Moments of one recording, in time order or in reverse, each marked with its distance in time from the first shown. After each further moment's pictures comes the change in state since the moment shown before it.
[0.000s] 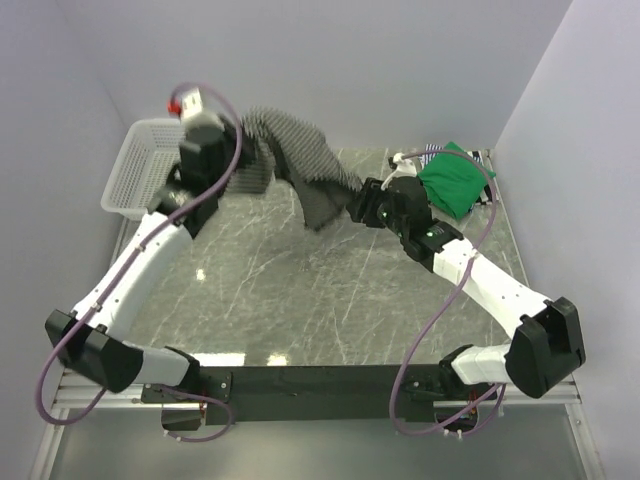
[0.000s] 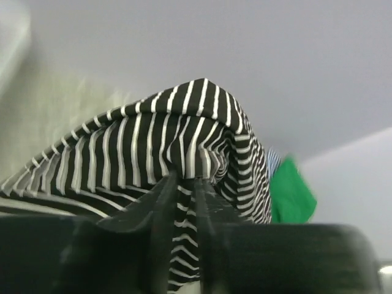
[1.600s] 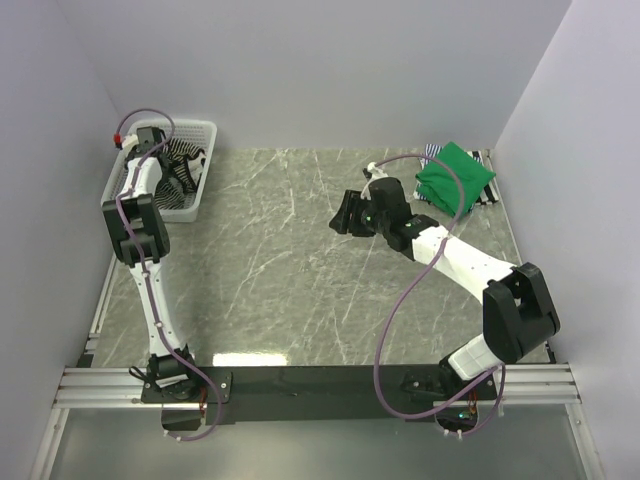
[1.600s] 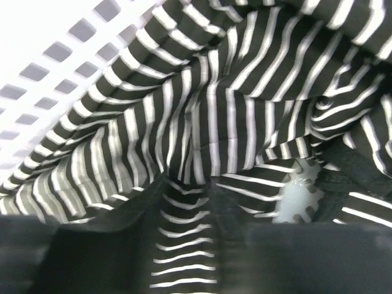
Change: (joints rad) left arm 0.664 1.089 0.609 -0.353 -0.147 0.114; right arm 0.000 0.191 0.022 -0.008 -0.190 0.008
